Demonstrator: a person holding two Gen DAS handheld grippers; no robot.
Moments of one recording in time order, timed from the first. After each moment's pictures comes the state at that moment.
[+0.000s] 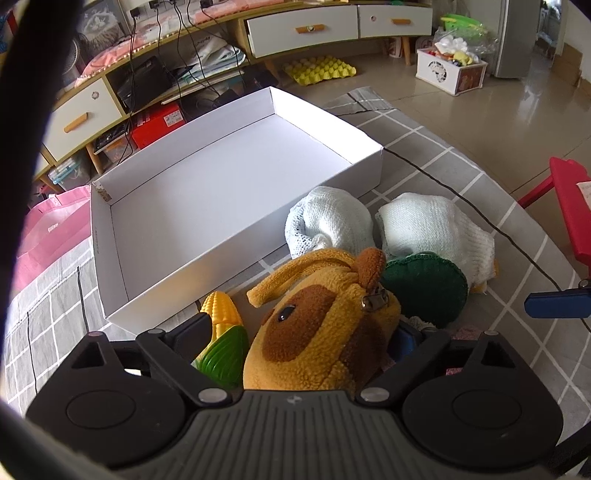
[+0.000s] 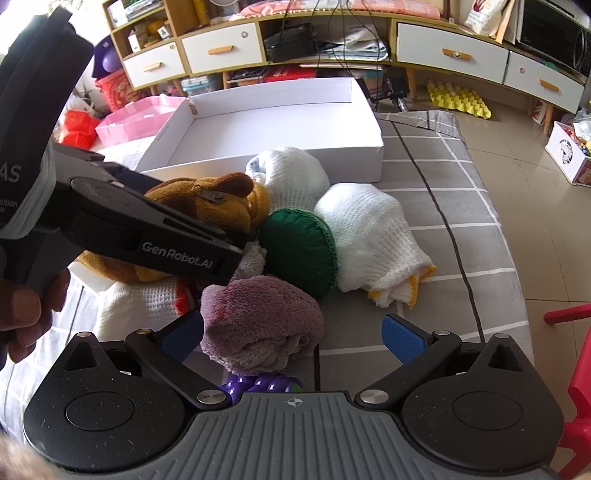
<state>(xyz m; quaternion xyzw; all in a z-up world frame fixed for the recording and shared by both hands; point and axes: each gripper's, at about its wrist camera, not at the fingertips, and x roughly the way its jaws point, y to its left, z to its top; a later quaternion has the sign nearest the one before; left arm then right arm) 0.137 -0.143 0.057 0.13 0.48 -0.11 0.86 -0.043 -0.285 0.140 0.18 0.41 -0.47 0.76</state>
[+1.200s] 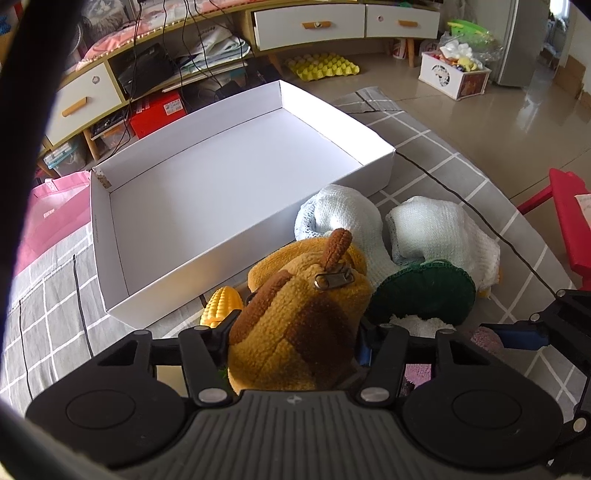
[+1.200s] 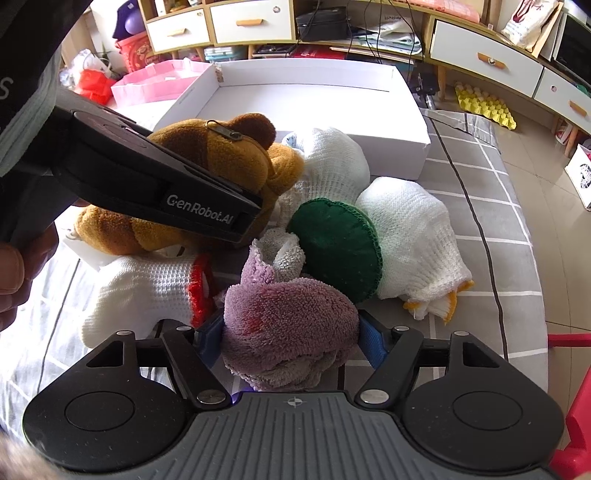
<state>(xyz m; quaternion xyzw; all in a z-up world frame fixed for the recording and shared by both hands) 0.144 -0.128 0.060 0.10 0.49 -0.11 0.86 -0.018 -0.292 0.124 0.16 0.45 -0.46 0.75</state>
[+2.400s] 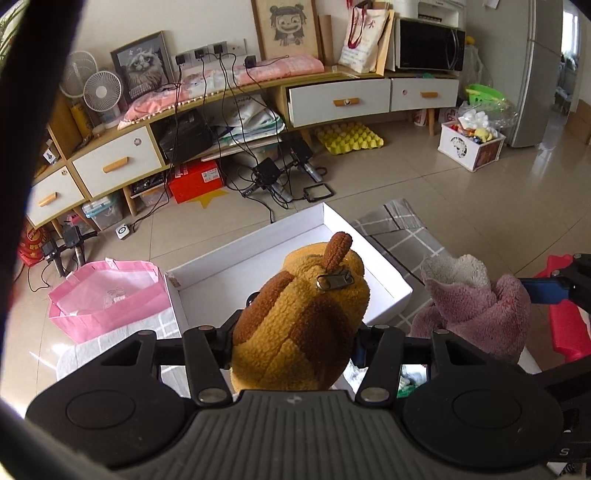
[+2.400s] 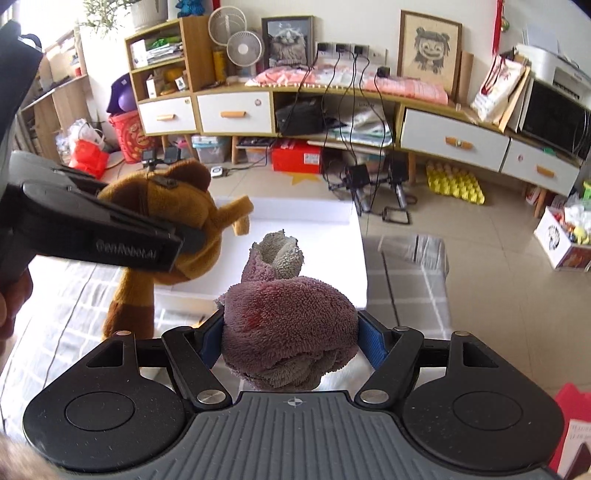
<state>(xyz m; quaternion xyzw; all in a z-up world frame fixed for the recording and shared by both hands) 0.178 -0.113 0.171 0.09 0.42 -0.08 0.90 -0.003 -0.322 0.271 0.10 0.36 -0.51 0.77</state>
